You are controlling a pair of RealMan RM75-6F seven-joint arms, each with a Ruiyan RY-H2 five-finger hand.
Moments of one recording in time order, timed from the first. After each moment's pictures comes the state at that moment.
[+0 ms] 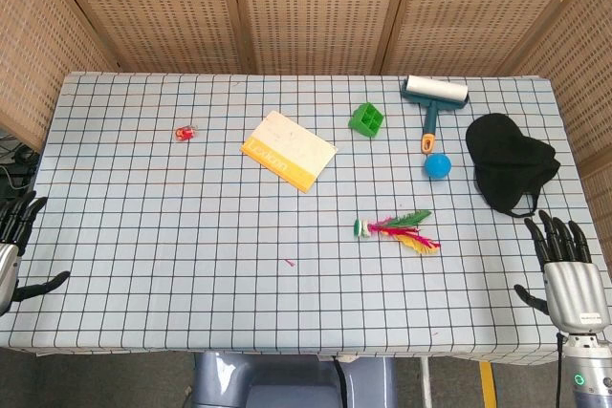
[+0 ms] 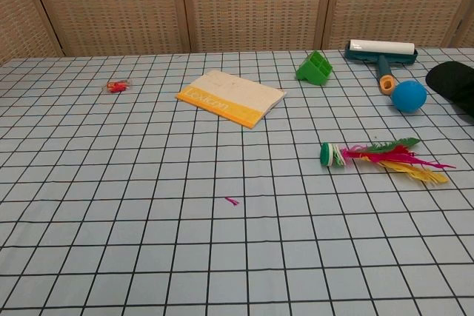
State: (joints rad) left arm -0.11 -1.00 -0.05 -1.76 1.51 1.50 0.00; right arm 0.07 -1.17 0.09 -1.58 -1.52 1.55 -0.17
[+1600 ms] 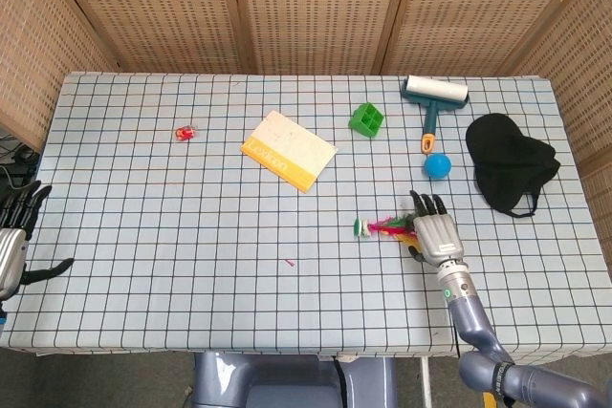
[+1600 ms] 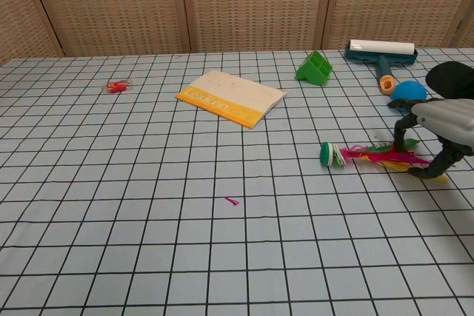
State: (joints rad) left arm -0.16 -1.04 -0.10 -1.70 1.43 1.42 0.00; right arm 0.51 -1.57 0.19 -1.39 -1.07 1.03 -0.51
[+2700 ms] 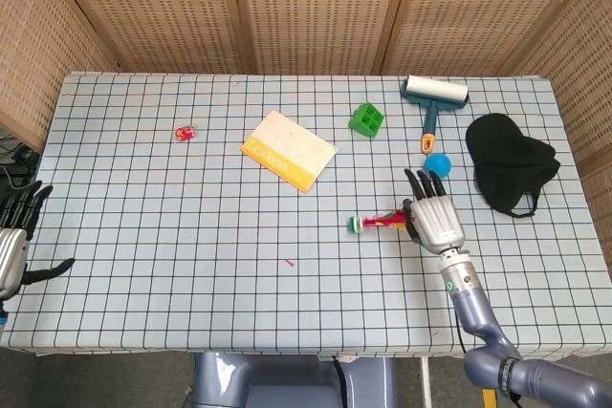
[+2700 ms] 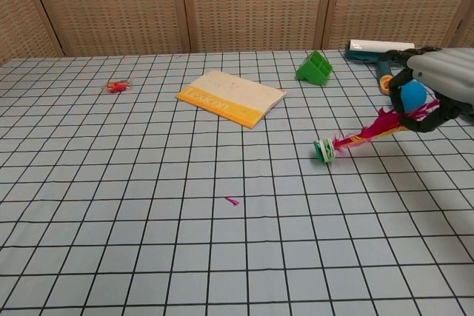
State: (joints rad) left arm -0.16 -1.04 -0.09 -1.70 1.43 1.42 0.00; right arm 0.55 -1.50 0.20 -1.46 -1.21 1.14 -0.49
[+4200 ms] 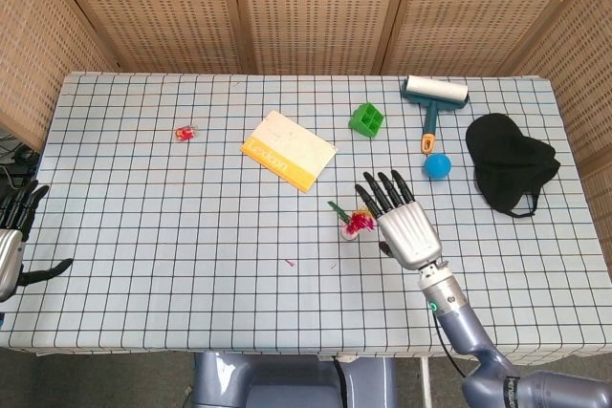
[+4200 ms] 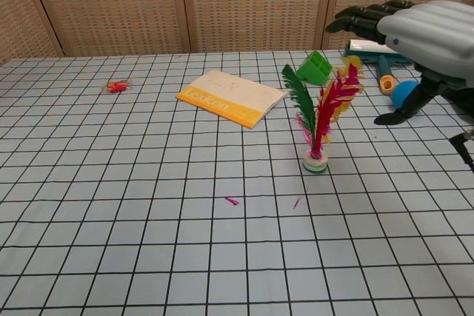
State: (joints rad) left arm -0.15 -1.03 -0.09 -1.71 1.44 1.44 -0.02; right arm 0.57 -1.41 0.14 -1.72 -1.36 1.27 -0.63
